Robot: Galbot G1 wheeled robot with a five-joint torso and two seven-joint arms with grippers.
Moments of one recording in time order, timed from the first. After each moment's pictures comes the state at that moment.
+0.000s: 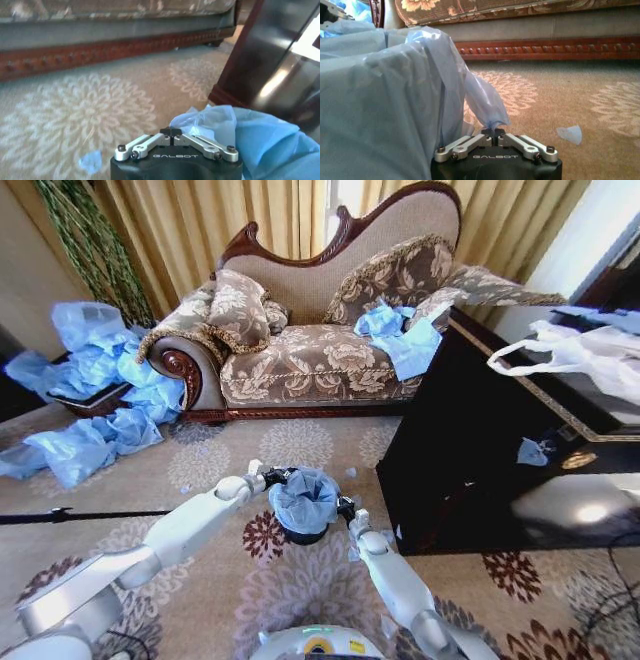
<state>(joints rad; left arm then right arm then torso) 0.43 -0.91 0.40 -1.18 -0.87 0.17 0.29 -0.76 1.48 0.13 0.79 0.23 0.30 -0.18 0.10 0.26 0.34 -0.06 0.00</state>
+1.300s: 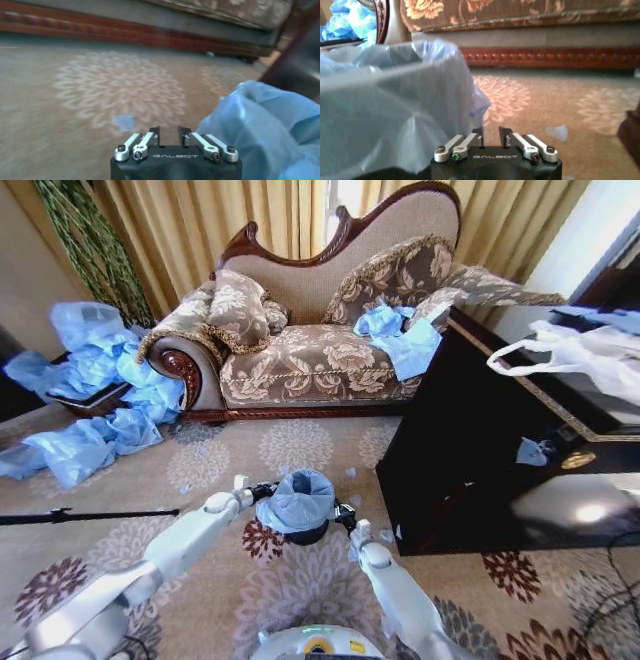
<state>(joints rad) 0.68 -0.93 0.10 -1.09 -0.89 0.08 0.32 -0.94 1.41 0.15 1.08 0.20 0.26 -0.12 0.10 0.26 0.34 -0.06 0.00</state>
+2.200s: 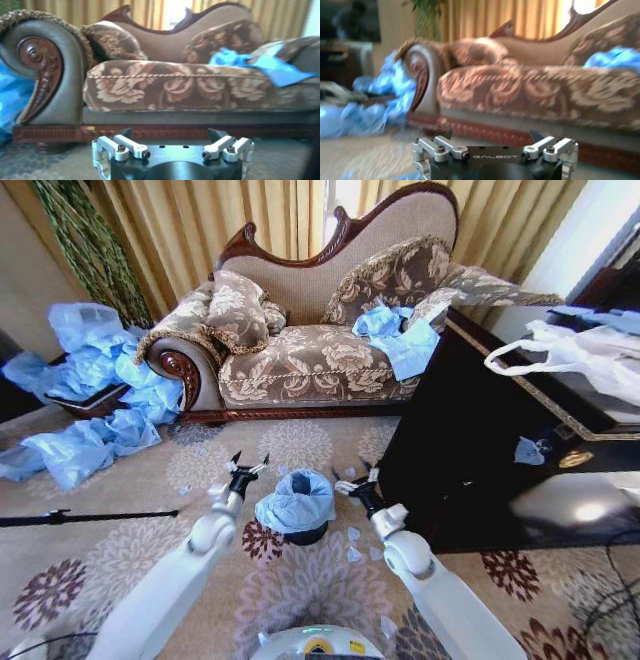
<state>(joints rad) 1.27 -0.93 -0.32 -1.93 -0.59 -0.05 -0.21 -0.97 1.12 -0.04 1.70 0.33 0.07 0.05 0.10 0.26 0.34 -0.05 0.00</state>
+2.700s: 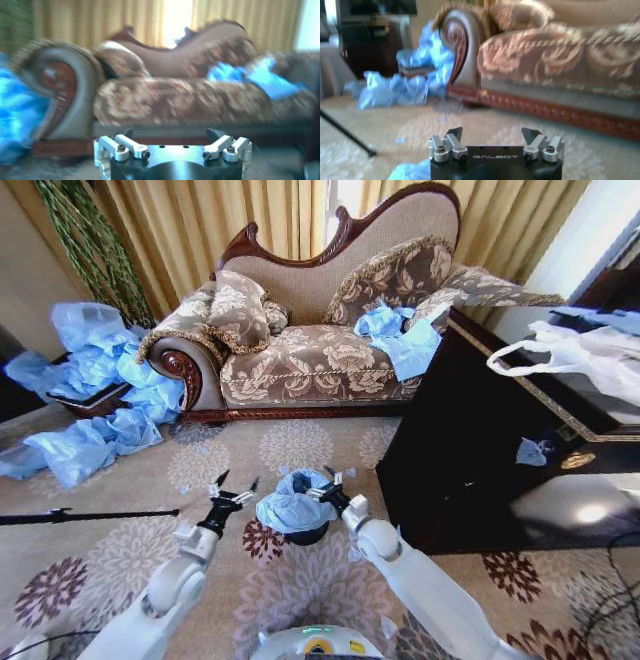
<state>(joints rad) 1.54 -0.98 -0.58 -2.09 -0.56 -0.13 -0.13 -0.78 1.20 -0.25 1.57 0.39 -0.07 0.01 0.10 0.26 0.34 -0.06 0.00</state>
